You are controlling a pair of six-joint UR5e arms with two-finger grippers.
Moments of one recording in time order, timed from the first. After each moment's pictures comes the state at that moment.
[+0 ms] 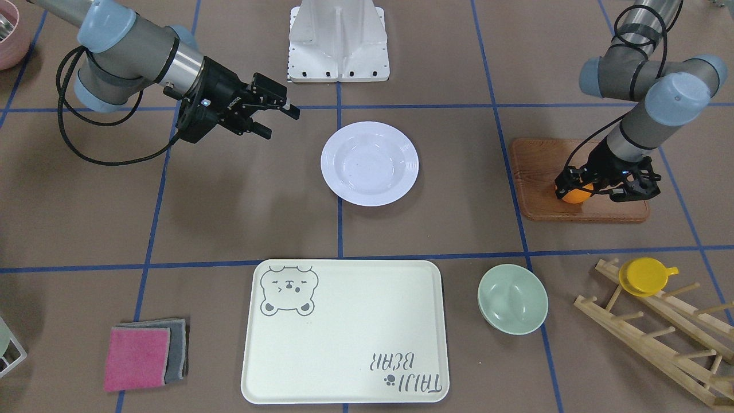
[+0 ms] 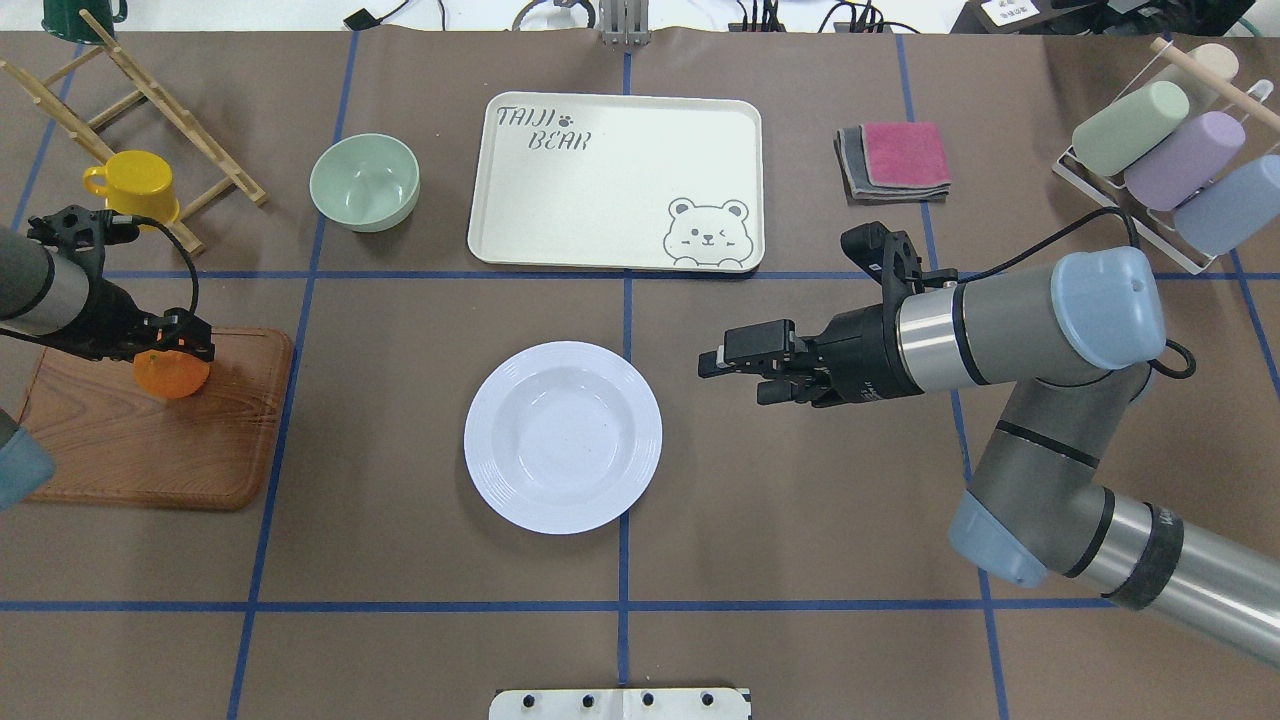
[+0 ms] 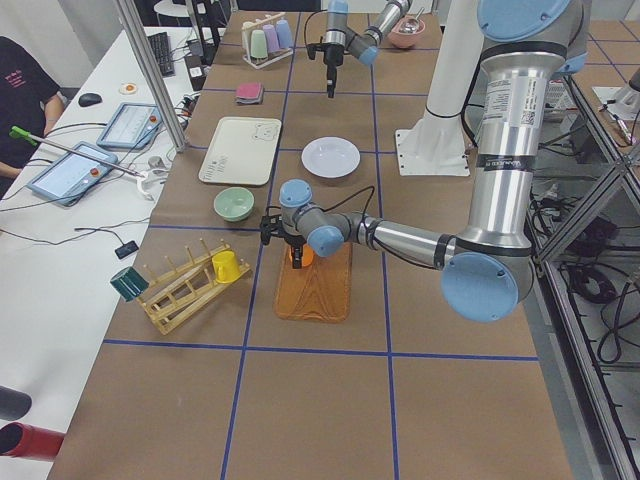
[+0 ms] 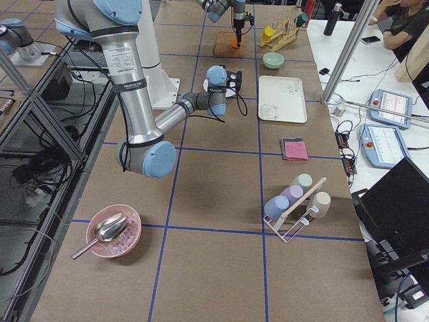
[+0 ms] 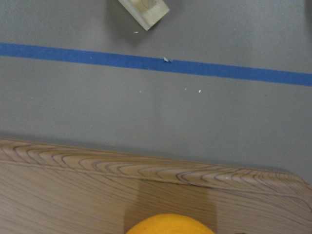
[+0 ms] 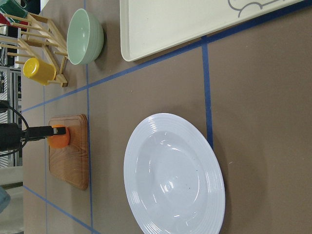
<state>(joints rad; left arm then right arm) -0.90 -1.64 -1.63 -2.12 -2.15 -0.99 0.61 -1.26 1.76 -0.48 2.09 1.63</state>
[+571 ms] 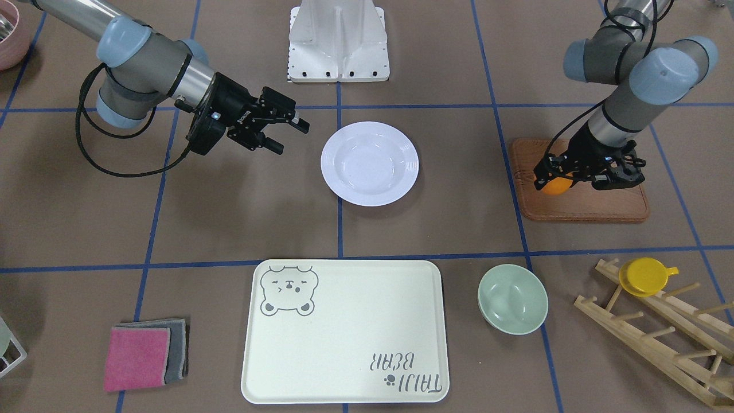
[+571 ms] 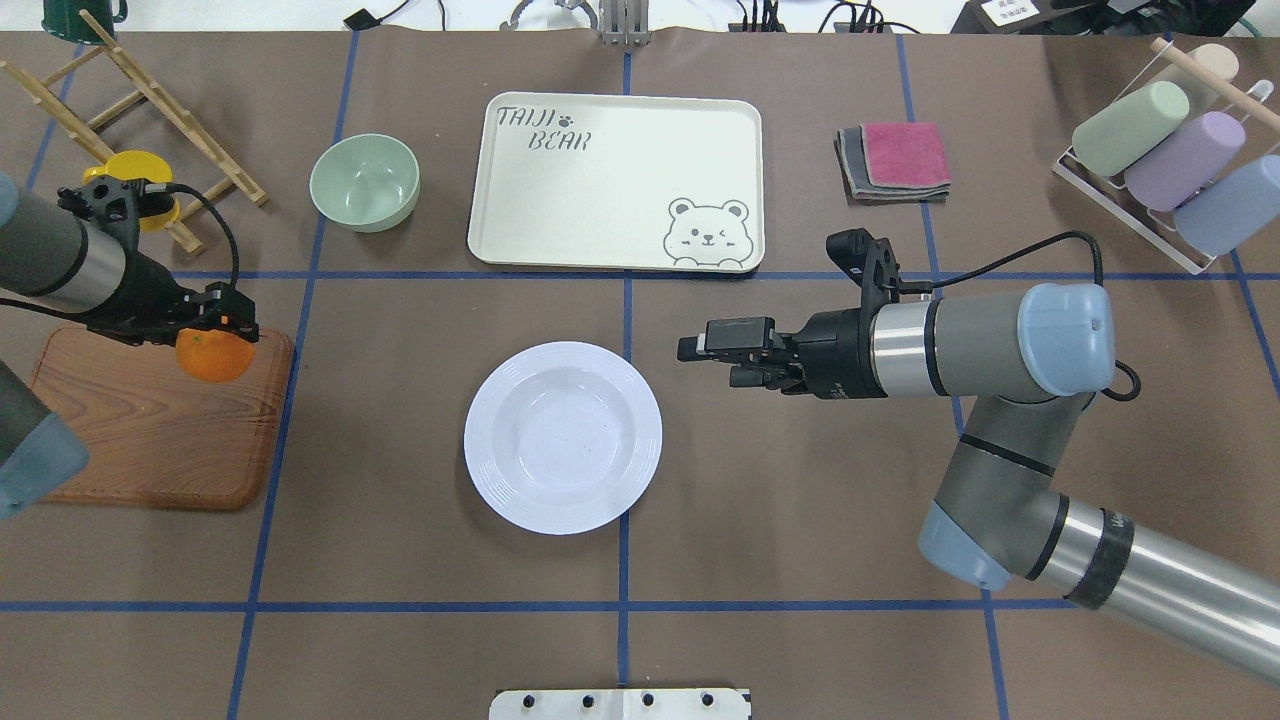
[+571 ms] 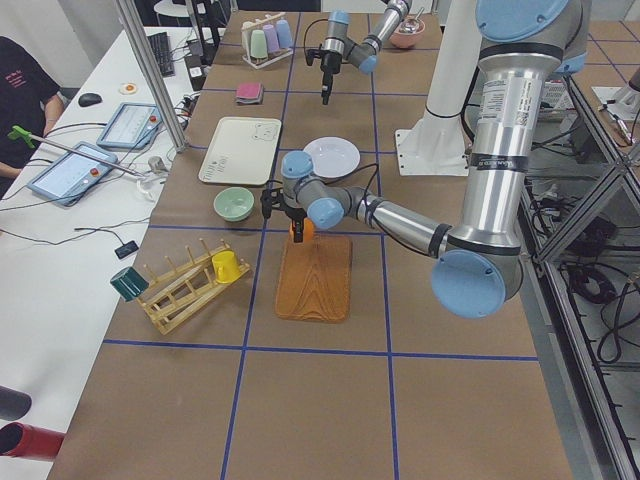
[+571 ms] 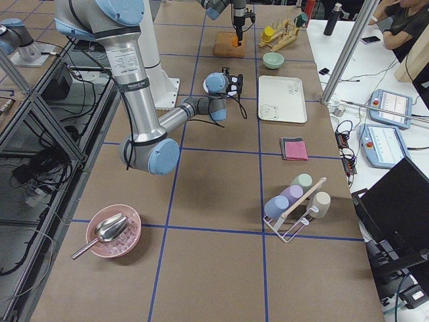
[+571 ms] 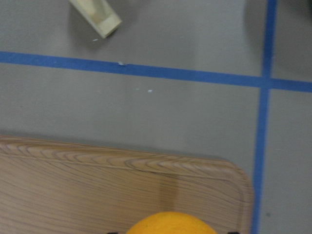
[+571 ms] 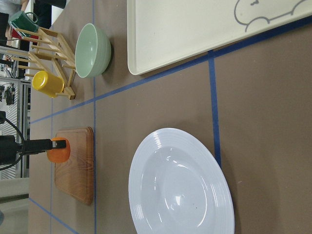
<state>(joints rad) -0.86 -1.72 -1.78 -1.97 -2.14 -1.11 0.56 -1.21 1.62 -0.28 1.94 1.65</state>
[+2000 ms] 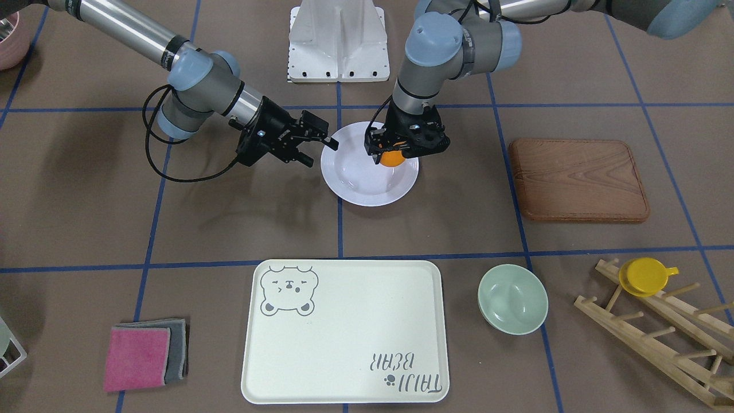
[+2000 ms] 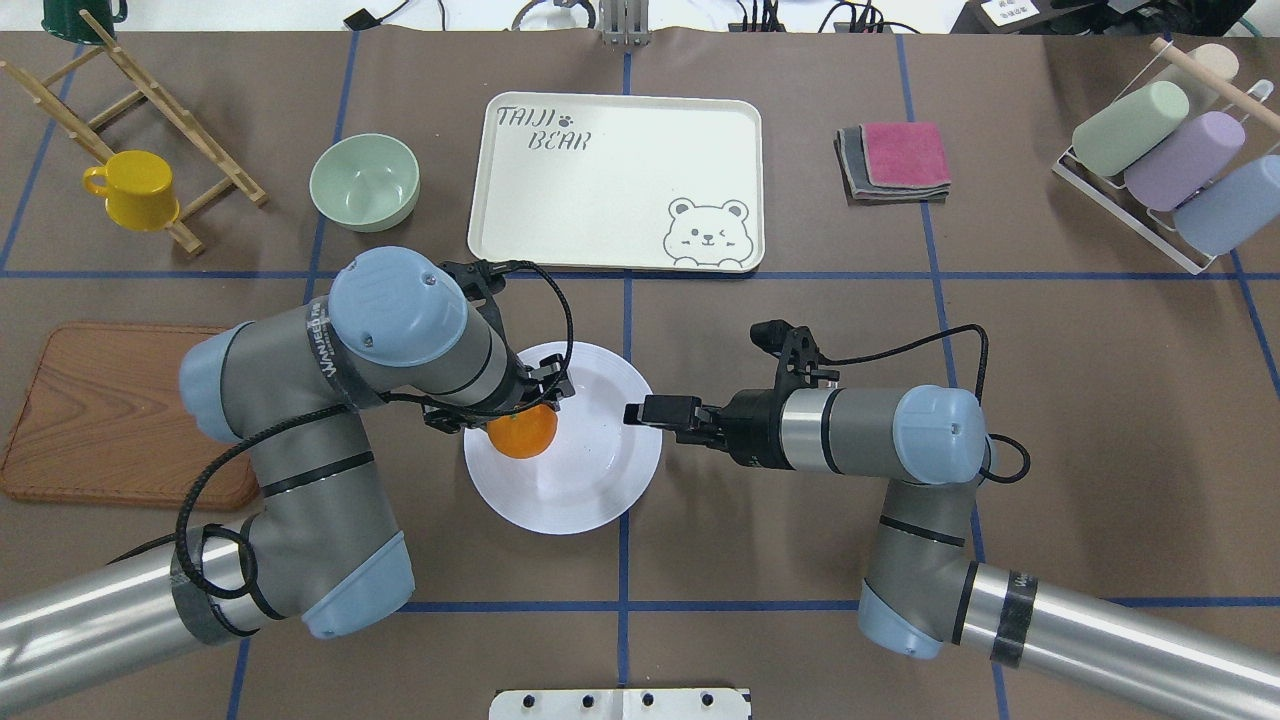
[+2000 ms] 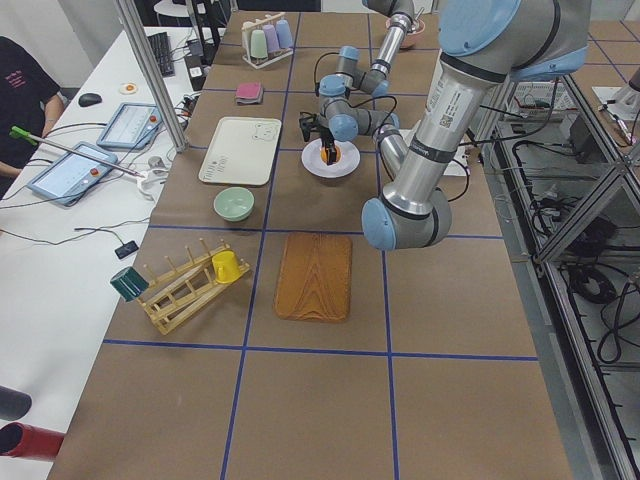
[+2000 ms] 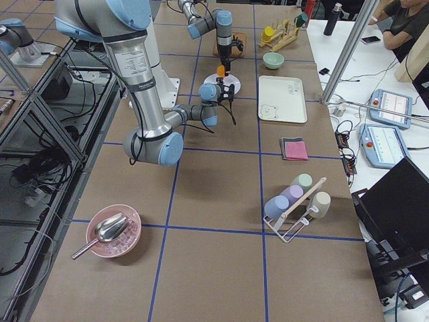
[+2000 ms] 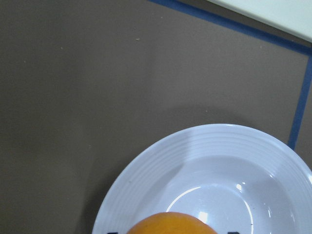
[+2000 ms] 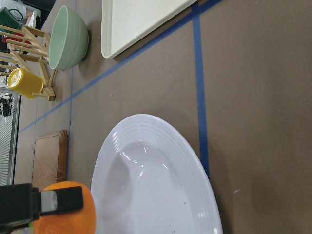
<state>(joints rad) -0.49 -2.16 -1.72 -1.71 -1.89 -1.53 0.40 -1.13 1.43 -0.22 1.75 1.63</state>
